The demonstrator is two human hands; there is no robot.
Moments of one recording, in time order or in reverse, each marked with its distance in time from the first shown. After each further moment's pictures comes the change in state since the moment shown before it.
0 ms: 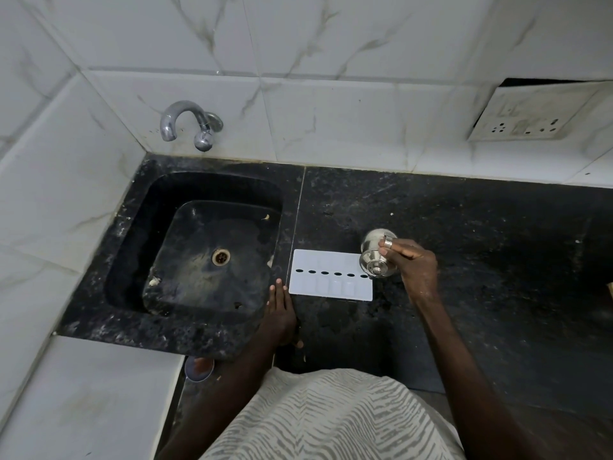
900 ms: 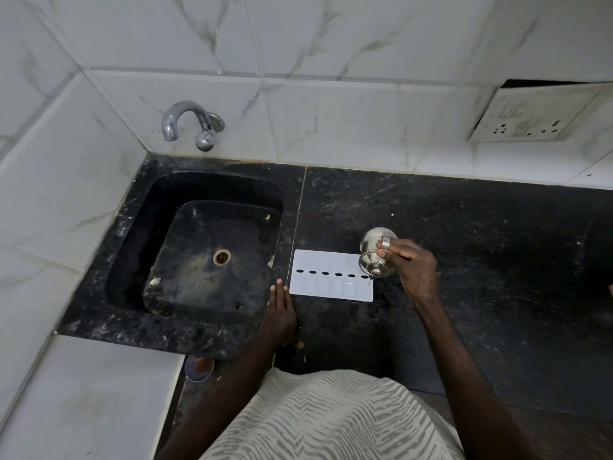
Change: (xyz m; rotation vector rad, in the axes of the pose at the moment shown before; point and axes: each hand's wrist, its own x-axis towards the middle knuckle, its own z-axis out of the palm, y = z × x) left_hand 0.003 -0.001 0.003 -0.006 0.011 -0.001; right_hand 0.001 0.003 0.003 -0.043 -0.014 -0.052
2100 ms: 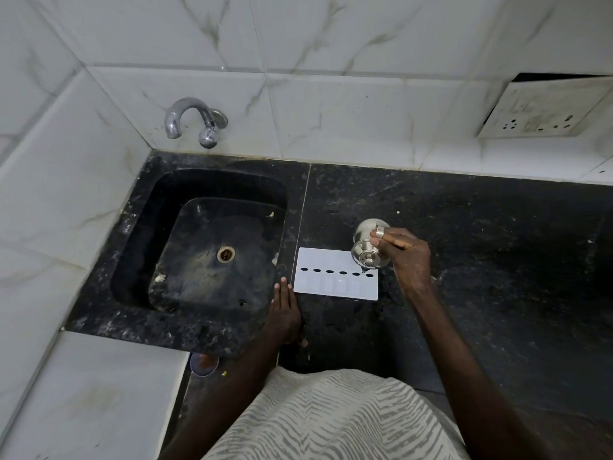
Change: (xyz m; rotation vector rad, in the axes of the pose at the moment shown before) left_hand -0.002 0.003 -0.004 0.023 -0.019 -0.011; right_hand 0.005 -0.023 0.027 0.092 -0.005 0.009
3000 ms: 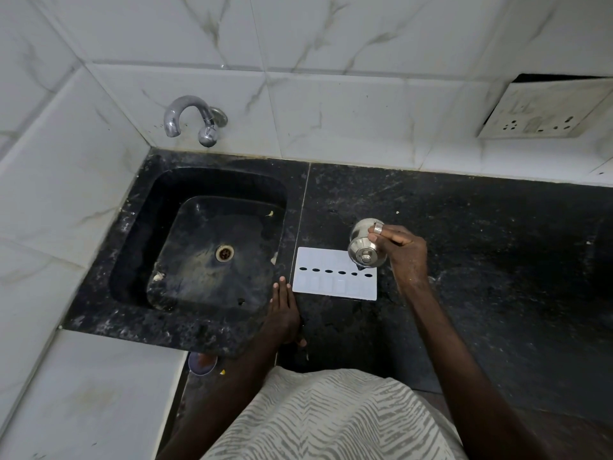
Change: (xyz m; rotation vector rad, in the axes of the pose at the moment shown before) left_hand 0.002 -0.001 0.004 0.001 0.015 0.001; right_hand 0.003 -0.006 0.007 0.071 0.025 0.057
